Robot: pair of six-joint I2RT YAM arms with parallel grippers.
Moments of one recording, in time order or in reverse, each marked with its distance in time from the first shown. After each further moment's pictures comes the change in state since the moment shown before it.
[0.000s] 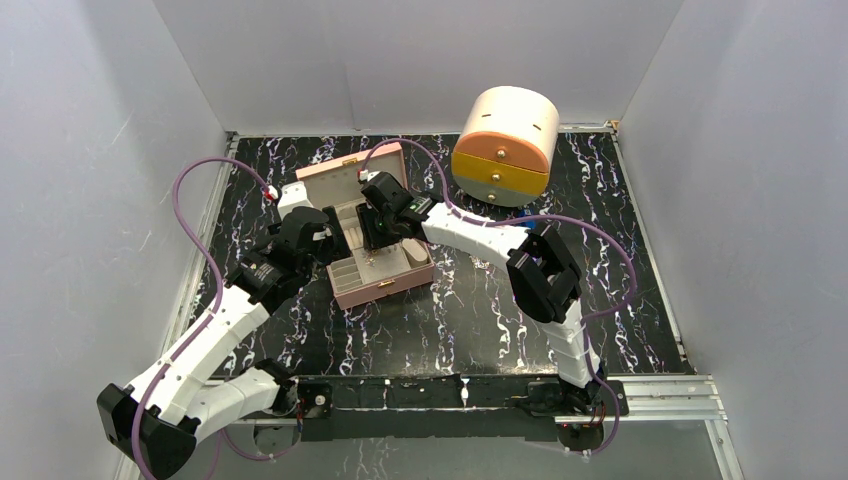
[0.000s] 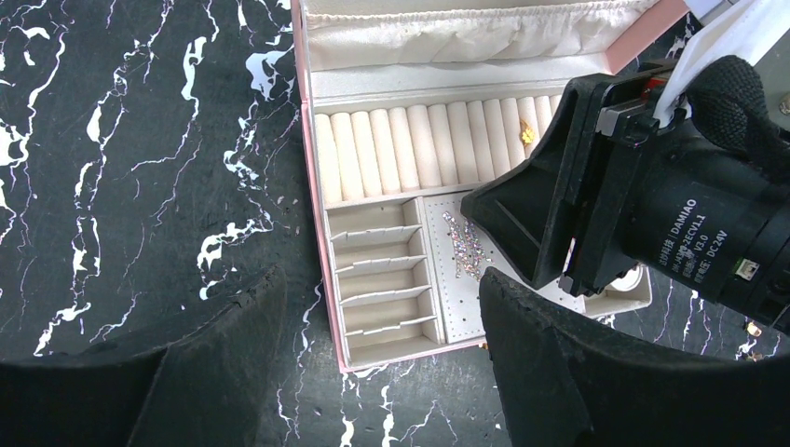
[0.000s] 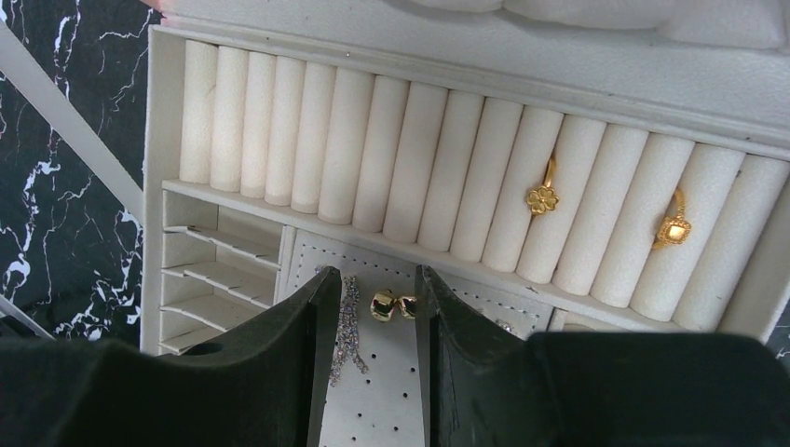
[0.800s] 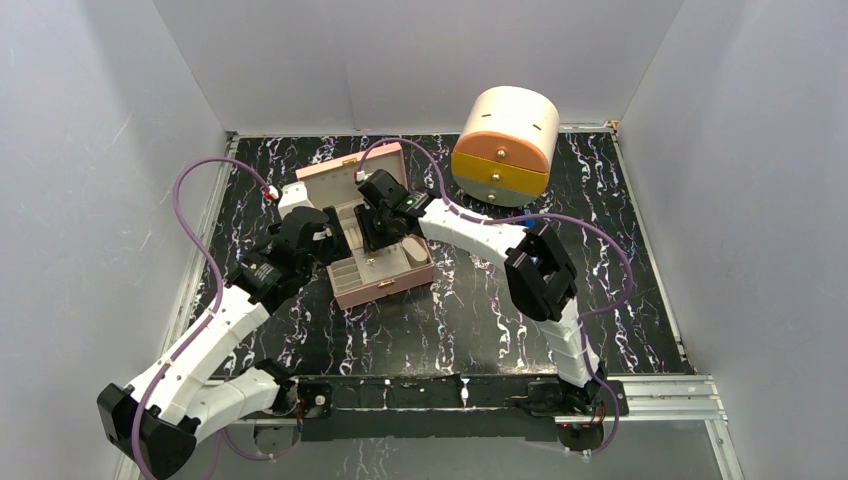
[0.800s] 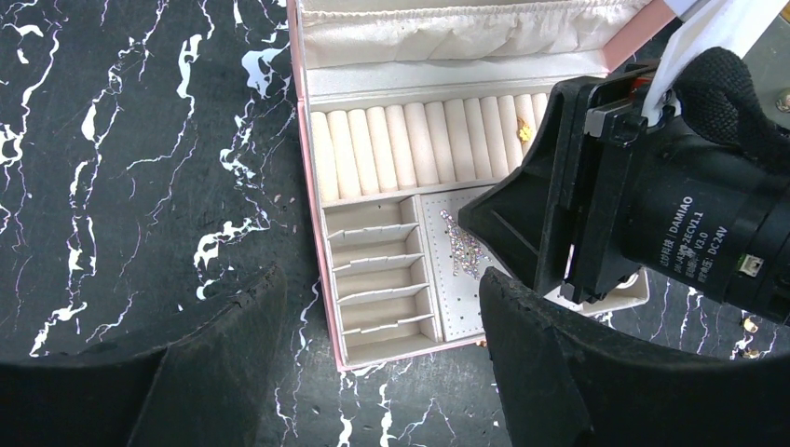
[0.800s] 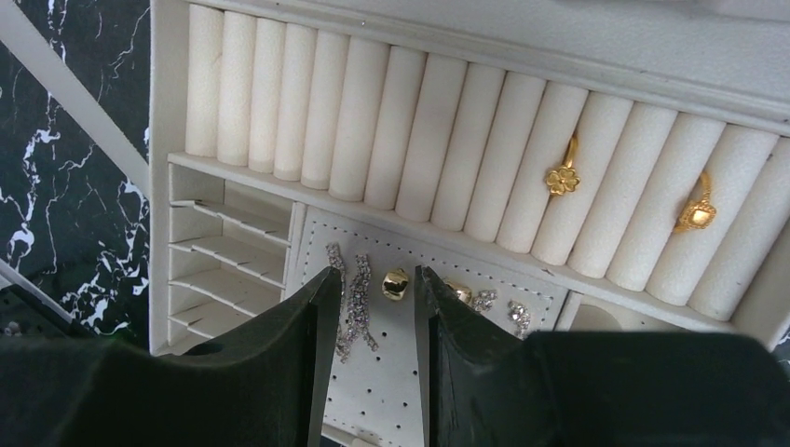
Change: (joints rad) left arm 0.000 0.001 0.000 0.000 0.008 -0.001; right arm 0.000 0.029 0.077 -0.108 -0.031 -0.012
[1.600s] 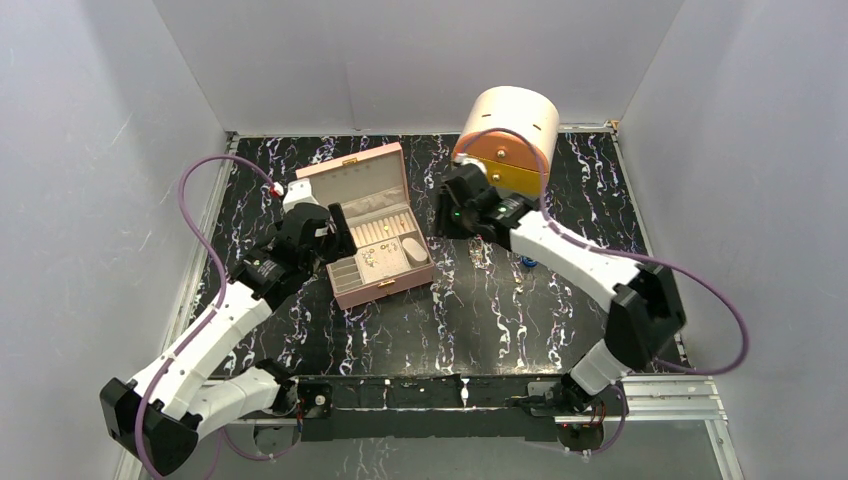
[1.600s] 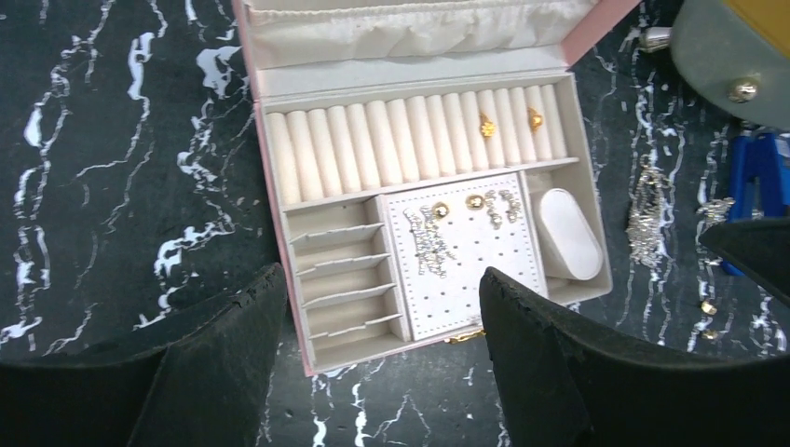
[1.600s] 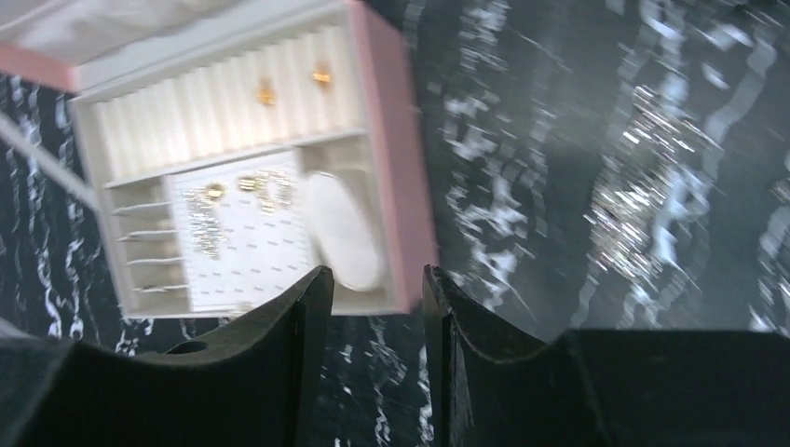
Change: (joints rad) left arm 0.000 0.023 0.010 0.024 0.049 -0.006; right arm -0.157 -0.510 -0.482 0.104 0.133 0.179
